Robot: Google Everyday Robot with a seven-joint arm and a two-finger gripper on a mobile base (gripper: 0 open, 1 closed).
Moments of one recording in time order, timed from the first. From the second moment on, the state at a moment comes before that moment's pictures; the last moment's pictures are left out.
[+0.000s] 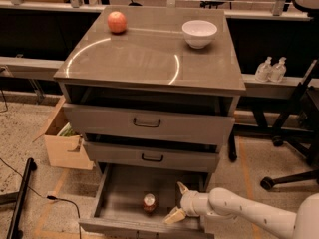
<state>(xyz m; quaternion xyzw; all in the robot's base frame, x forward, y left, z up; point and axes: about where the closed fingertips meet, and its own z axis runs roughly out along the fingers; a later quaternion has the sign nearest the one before) 0.522 -0.059 0.277 -0.48 0.76 0.24 0.36</state>
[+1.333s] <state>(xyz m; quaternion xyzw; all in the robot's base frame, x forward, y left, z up) 0.573 -0.015 0.199 -0.49 0.75 0.24 0.38</state>
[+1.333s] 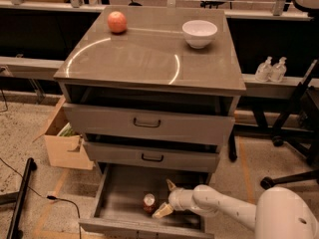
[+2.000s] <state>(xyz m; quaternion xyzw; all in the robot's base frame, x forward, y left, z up) 0.584 0.018 0.183 -0.50 0.73 0.26 0.39</state>
